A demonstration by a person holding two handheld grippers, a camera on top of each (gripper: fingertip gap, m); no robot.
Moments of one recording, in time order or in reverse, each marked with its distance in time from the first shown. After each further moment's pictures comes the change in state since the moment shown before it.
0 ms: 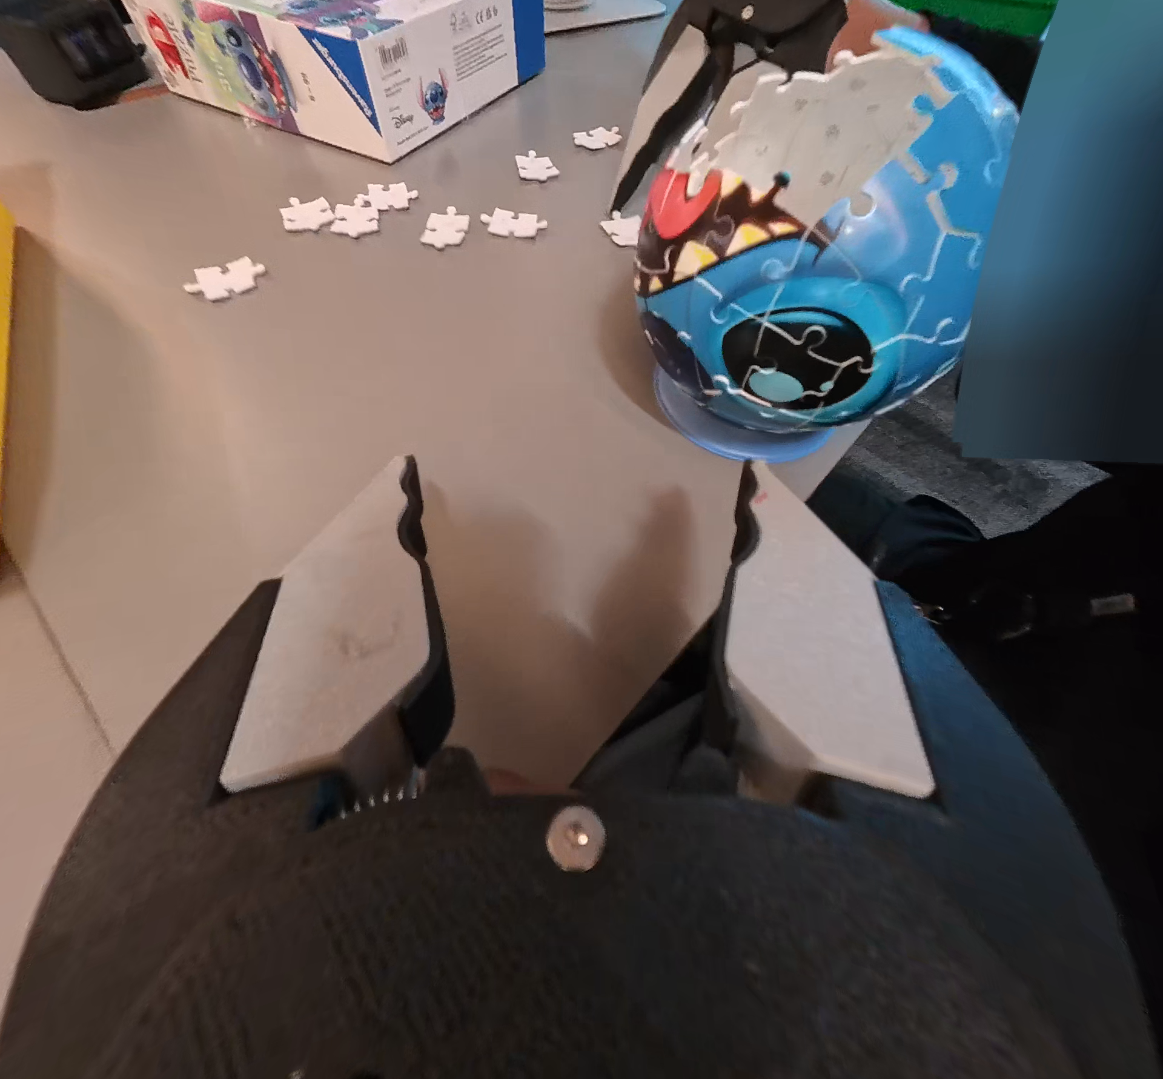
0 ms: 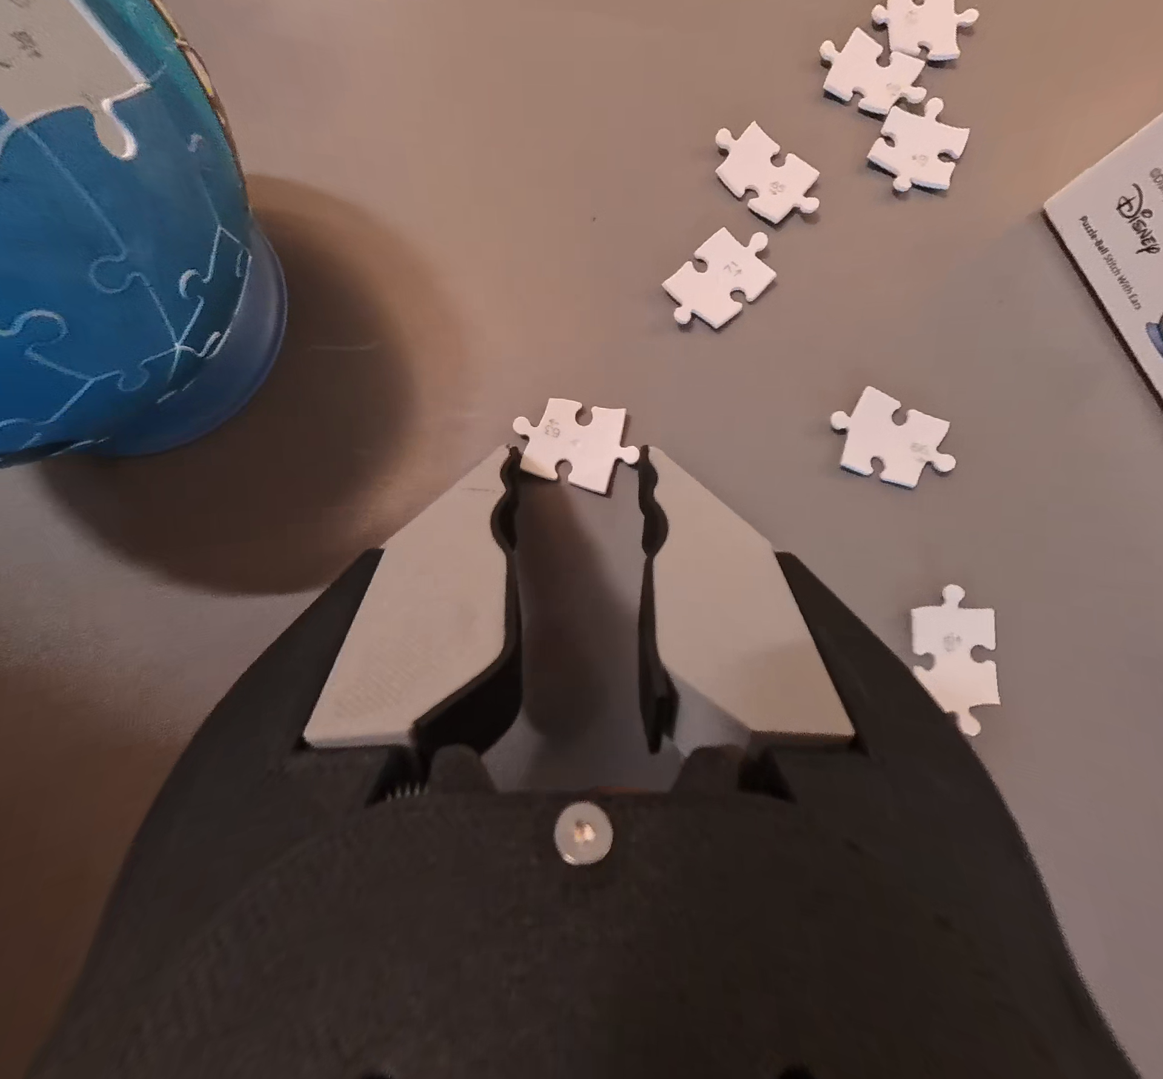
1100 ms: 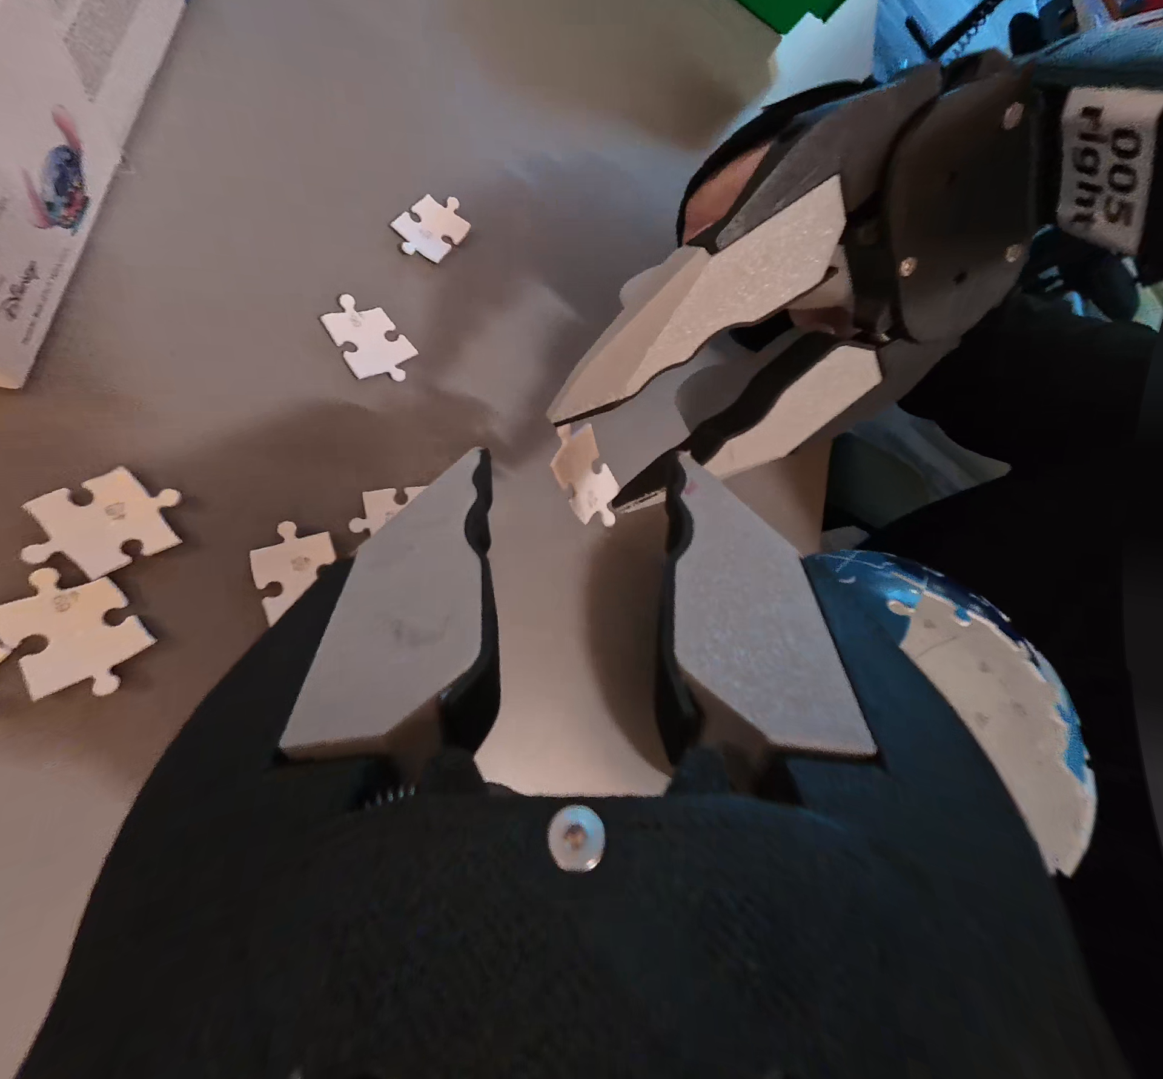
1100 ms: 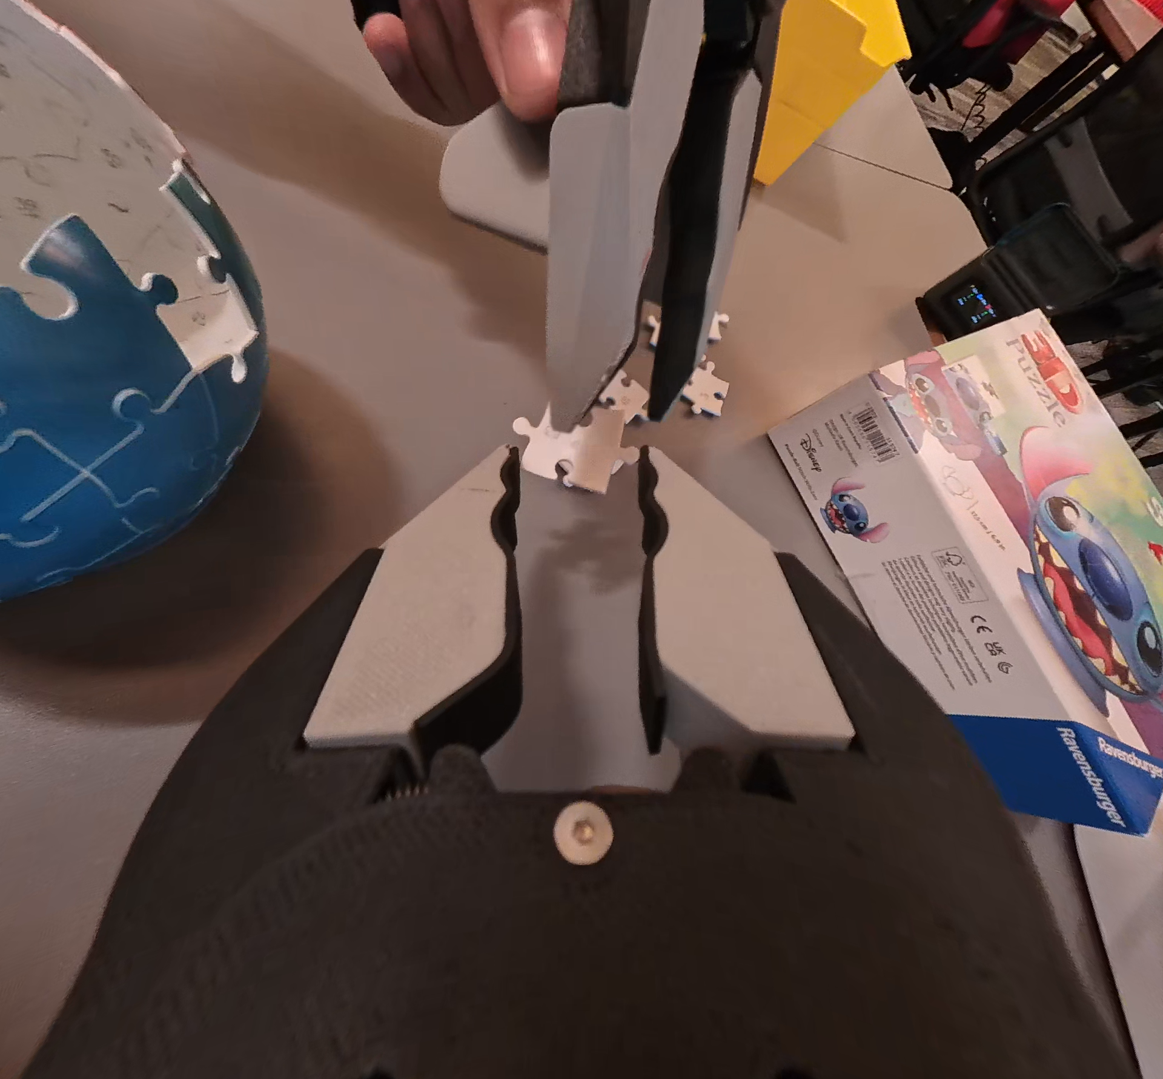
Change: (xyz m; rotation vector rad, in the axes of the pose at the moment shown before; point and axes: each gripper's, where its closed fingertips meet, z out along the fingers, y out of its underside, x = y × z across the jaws) left arm 0.002 -0.106 0.188 -0.417 0.599 -0.161; right arm 0.015 -0.065 -0.029 0.192 0.289 -0.235
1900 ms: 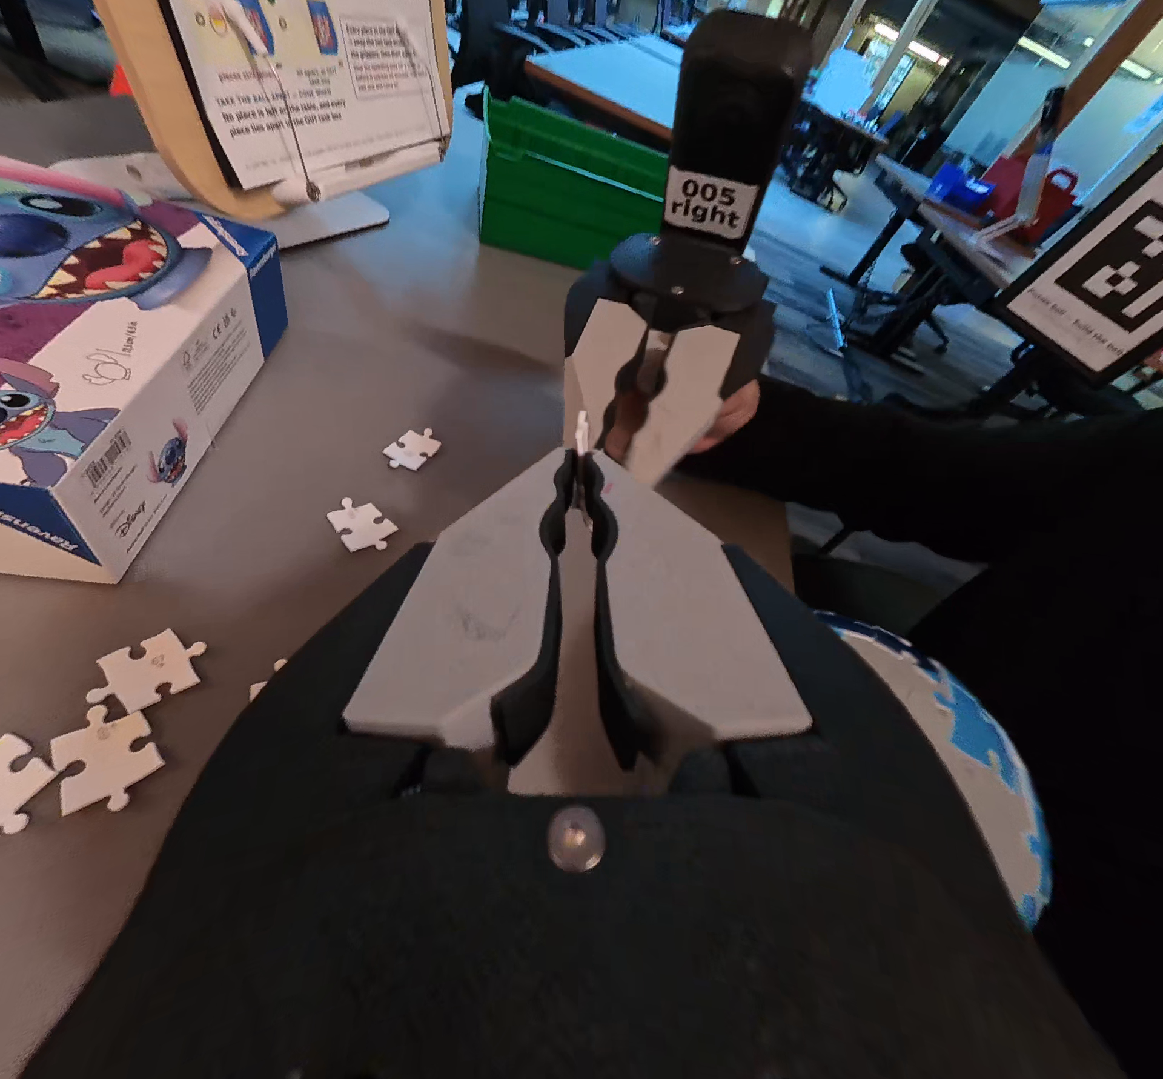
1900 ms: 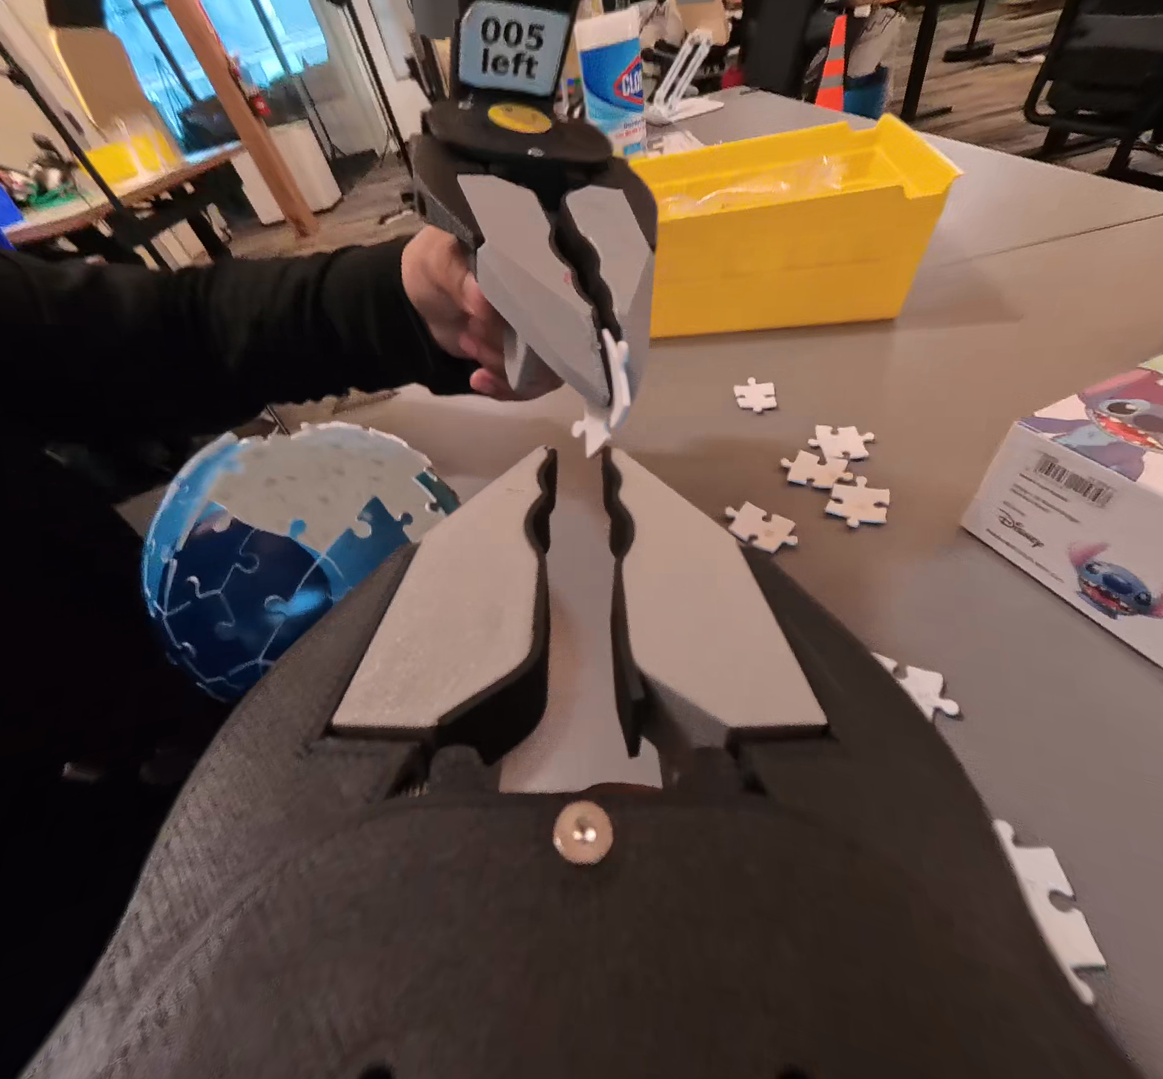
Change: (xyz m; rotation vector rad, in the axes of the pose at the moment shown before) left arm 0.048 -0.039 -0.044 0.434 0.006 0.210; right arm 0.003 -0.054 -0.039 0.444 -0.338 0.505
